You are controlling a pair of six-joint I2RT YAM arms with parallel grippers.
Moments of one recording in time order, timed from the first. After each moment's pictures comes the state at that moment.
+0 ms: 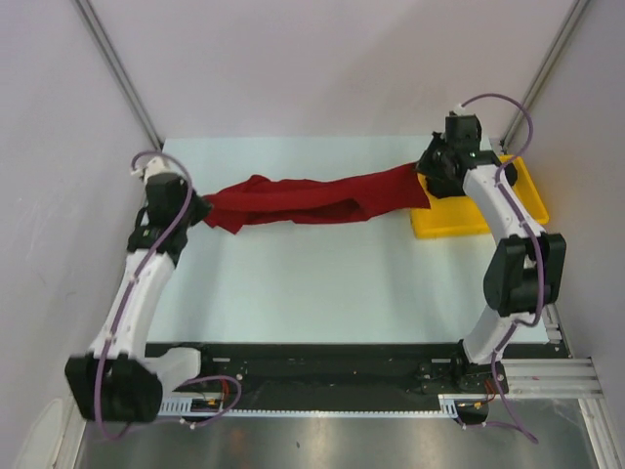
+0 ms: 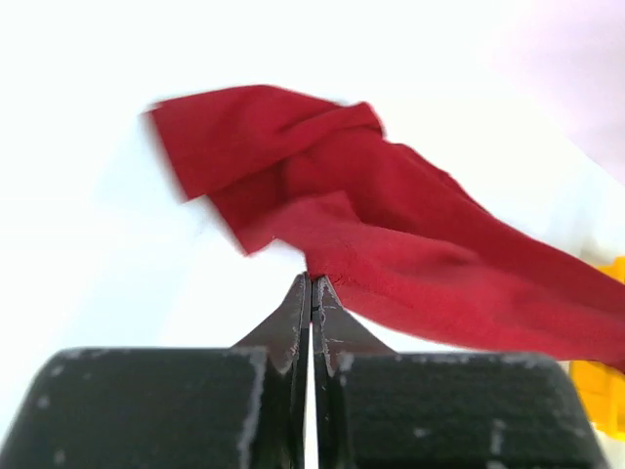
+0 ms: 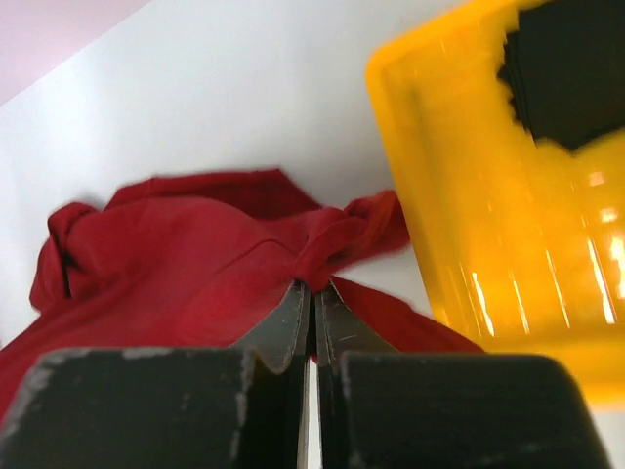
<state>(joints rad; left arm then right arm) -0.05 1.18 1.03 -0.36 -0.12 -0.60 0.10 1.80 1.61 -0.48 -0.11 0.55</state>
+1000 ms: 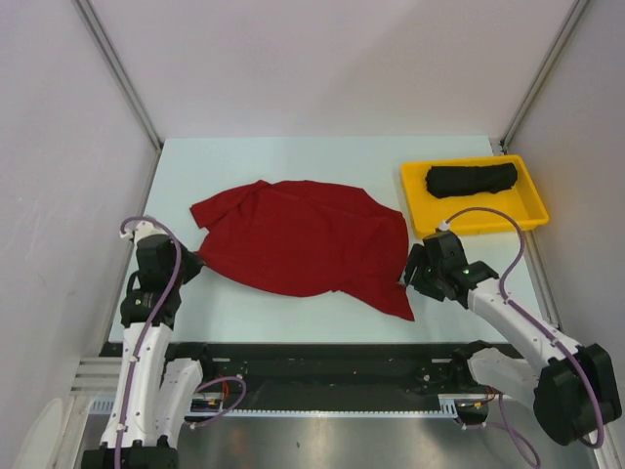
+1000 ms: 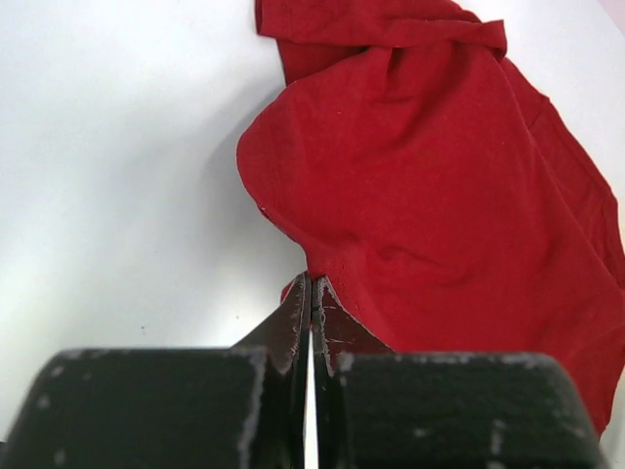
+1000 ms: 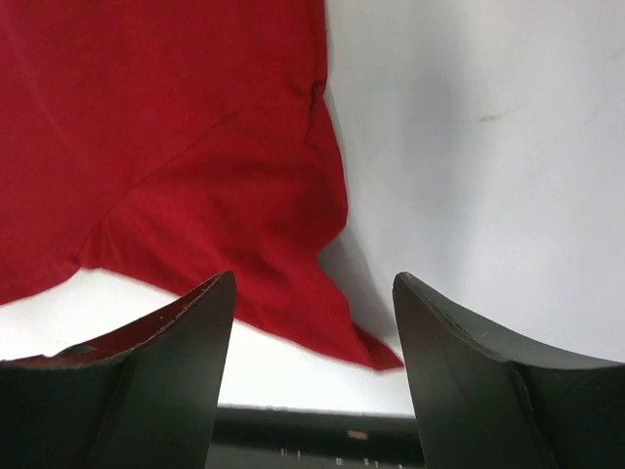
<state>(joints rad) 0.07 0.63 0.65 -0.61 -0.10 -0.60 0.39 1.01 0.61 -0.57 0.04 0.75</state>
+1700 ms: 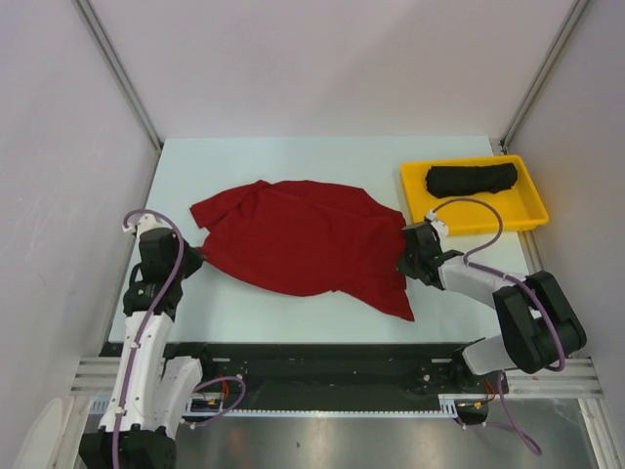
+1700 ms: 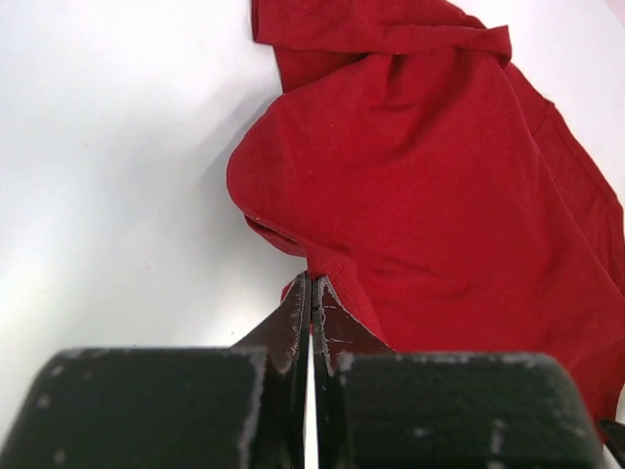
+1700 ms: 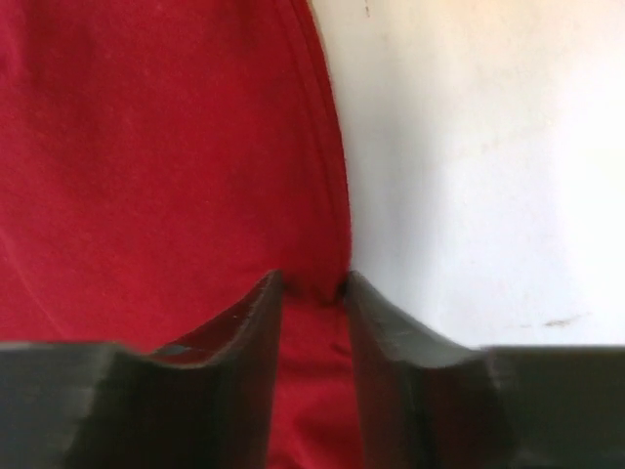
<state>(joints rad) 0.07 0.70 0.65 -0.55 -0.09 -0.60 0.42 1.41 0.61 -0.12 0.23 0.81</state>
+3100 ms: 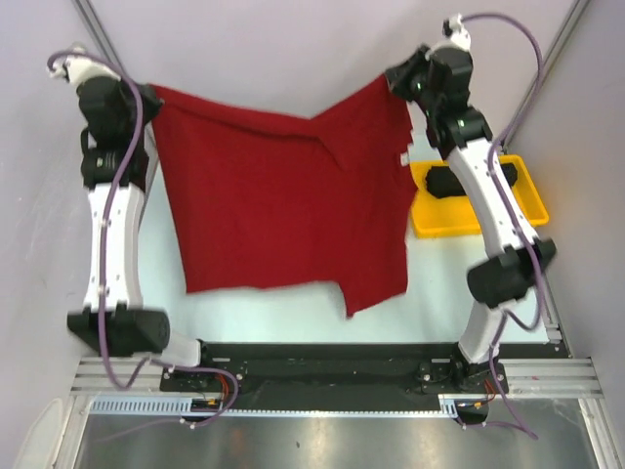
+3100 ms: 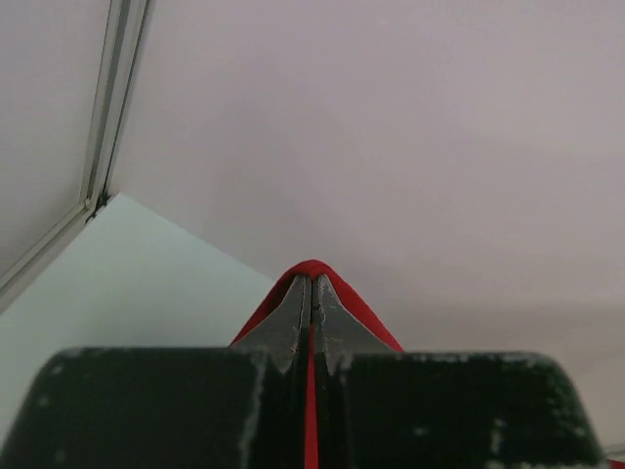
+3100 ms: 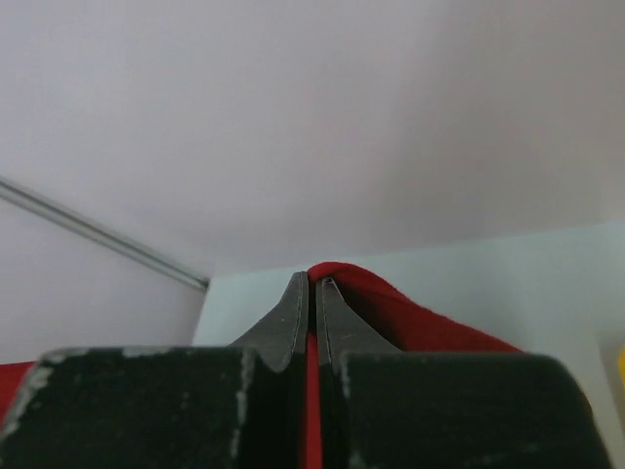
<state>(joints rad) 0.09 1.39 1.74 -0.36 -0.16 -0.55 0.31 1.75 2.01 -0.29 0.06 0.61</state>
